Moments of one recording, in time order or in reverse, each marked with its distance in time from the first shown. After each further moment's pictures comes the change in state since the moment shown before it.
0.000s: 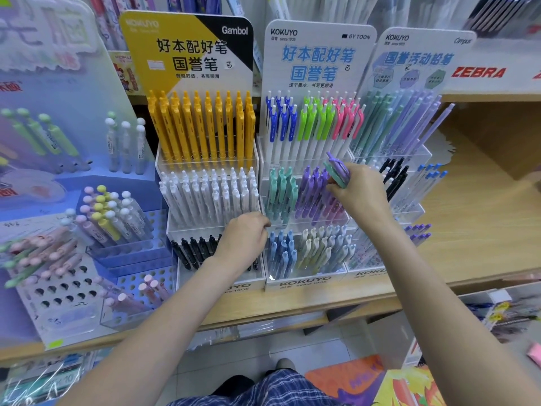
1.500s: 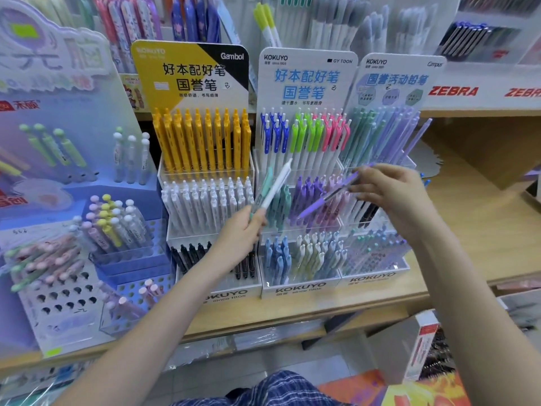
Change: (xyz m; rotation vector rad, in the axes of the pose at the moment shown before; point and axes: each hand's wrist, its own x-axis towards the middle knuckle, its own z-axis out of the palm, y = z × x) left_hand -0.013 0.021 -0.033 -0.763 -0.040 -0.136; right_hand -0.025 0.002 -0.067 0.927 -0.081 0.252
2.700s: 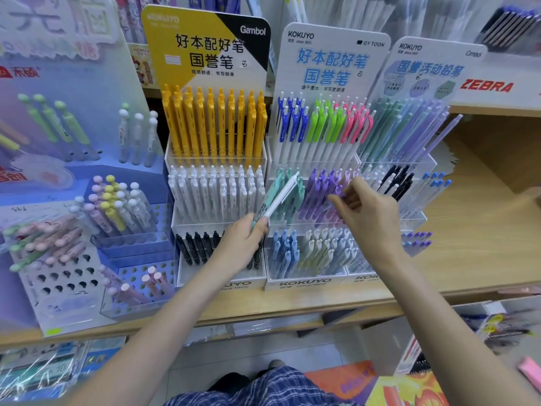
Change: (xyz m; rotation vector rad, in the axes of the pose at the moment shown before) left_hand -0.007 -0.035 0.000 0.077 0.010 -0.047; right_hand -0.007 0.057 0.039 -0.861 0.122 -0.702
